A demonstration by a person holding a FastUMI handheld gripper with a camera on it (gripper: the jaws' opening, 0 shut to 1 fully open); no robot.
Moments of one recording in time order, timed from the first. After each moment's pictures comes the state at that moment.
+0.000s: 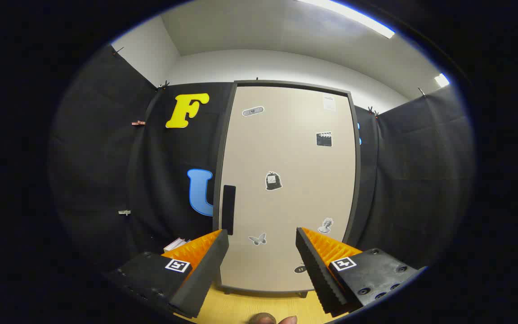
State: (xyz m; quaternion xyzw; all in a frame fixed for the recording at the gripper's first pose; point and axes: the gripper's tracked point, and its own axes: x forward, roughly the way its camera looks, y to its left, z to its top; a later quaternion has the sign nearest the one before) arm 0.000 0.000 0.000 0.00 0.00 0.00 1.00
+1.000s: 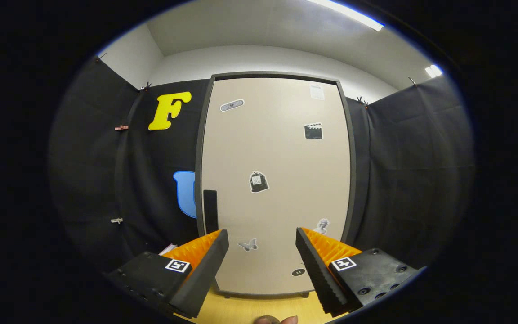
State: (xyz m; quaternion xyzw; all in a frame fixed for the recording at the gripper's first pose) arm 0.049 -0.007 0.003 0.03 0.02 -0.02 1.00
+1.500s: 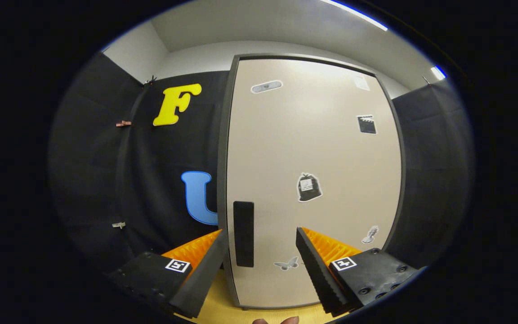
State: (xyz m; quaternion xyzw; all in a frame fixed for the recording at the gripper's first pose) arm 0.147 0.069 -0.019 0.02 0.03 -0.01 1.00
